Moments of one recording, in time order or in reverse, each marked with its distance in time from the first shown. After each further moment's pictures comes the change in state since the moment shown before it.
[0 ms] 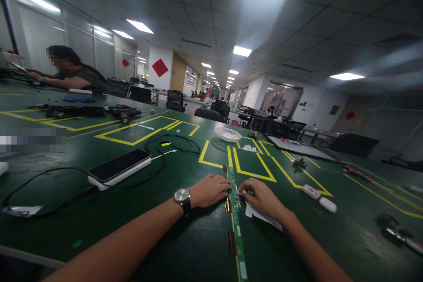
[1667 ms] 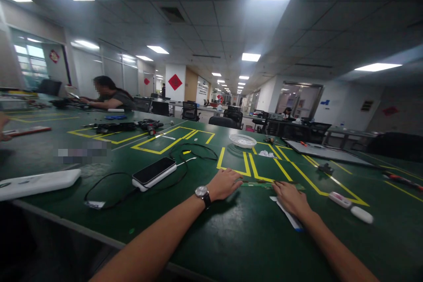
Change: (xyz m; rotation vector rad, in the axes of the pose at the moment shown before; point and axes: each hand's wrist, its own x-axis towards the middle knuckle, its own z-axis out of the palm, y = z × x) left_hand 0.000 -0.016 -0.015 0.151 0.128 -0.191; right_hand 0.010 0.051 0.008 -0.260 0.048 0.399
